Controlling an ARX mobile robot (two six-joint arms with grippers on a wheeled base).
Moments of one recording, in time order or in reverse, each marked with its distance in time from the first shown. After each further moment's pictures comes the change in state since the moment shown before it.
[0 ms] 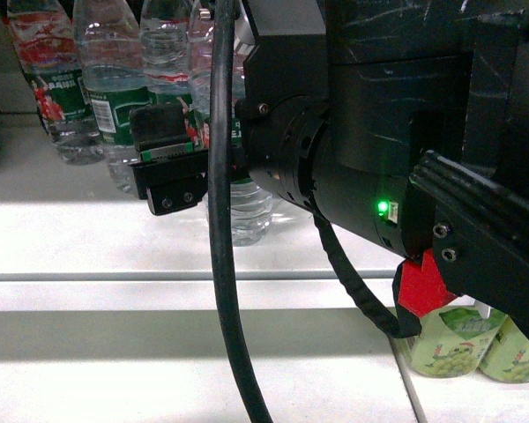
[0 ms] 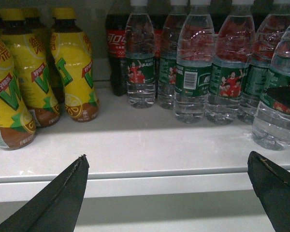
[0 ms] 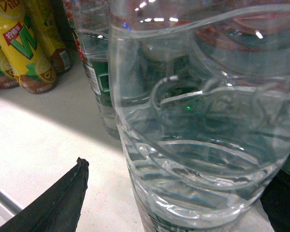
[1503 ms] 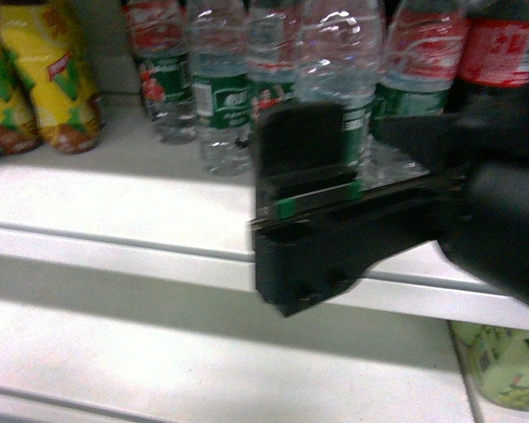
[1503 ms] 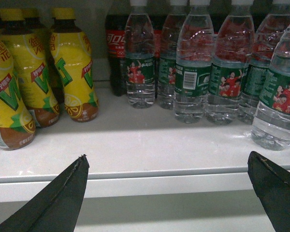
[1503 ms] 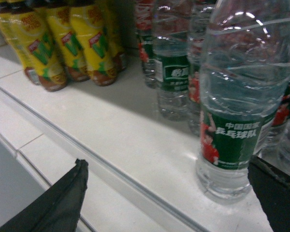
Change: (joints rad) left arm 0.000 0.000 0.000 0.000 0.000 0.000; right arm 0.059 -0.284 -0.323 0.094 -0.123 0.021
